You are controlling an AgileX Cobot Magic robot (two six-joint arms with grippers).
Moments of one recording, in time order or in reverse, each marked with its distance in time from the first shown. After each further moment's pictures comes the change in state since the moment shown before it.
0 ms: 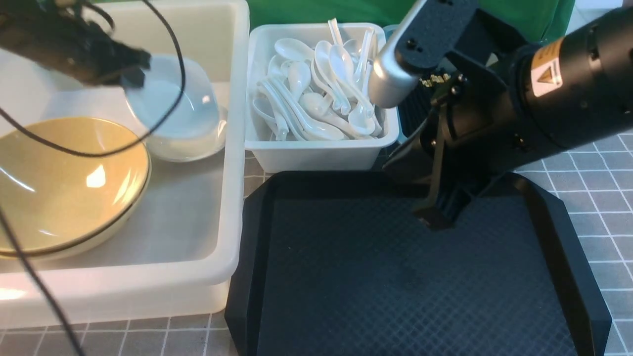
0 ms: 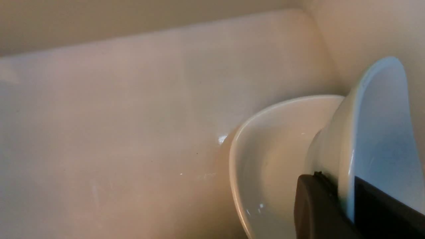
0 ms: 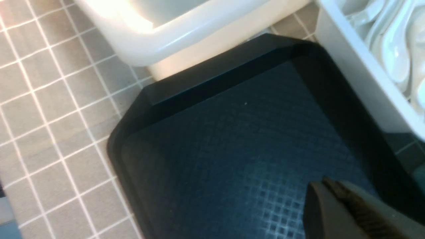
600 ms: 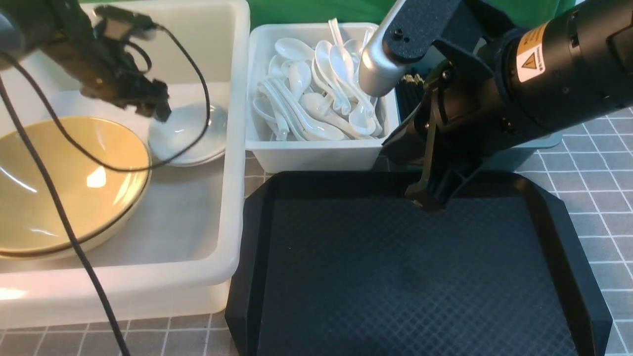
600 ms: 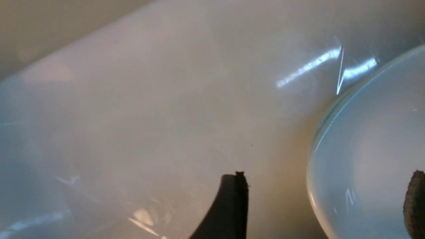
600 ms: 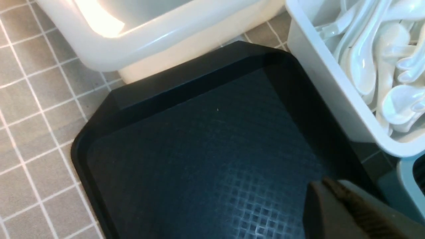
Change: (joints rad) right arm 0.000 0.028 -0.036 -0.064 -0.006 -0.001; left arm -0.065 0.139 -0.230 0.336 0.148 -0.064
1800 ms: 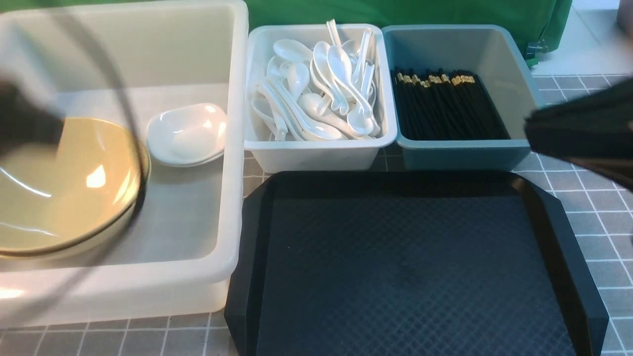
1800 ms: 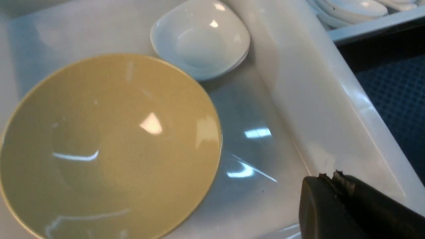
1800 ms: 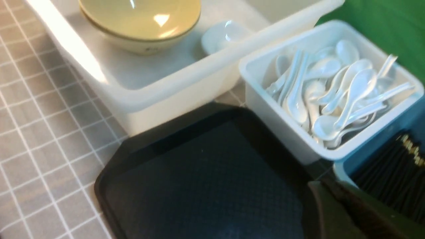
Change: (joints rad) right arm 0.000 -0.548 0.327 -0.016 -0.175 0.101; left arm -0.131 -1.231 0.845 -0.013 0.113 -0.254
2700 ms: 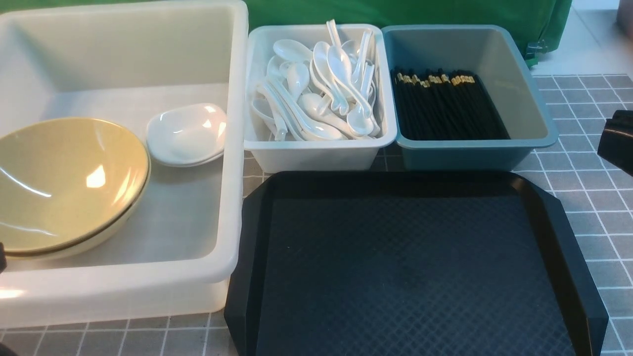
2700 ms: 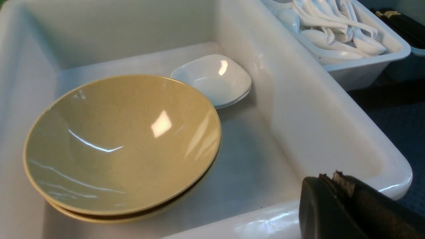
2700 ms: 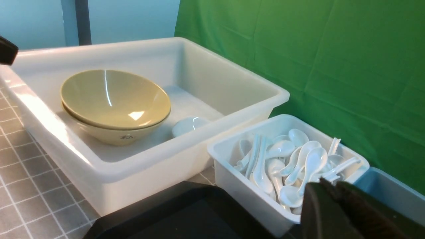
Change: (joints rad) right arm 0.000 -0.243 0.271 0.000 -0.343 0.003; left arm 0.000 -0.605 0.438 -0.002 -0.218 -0.046
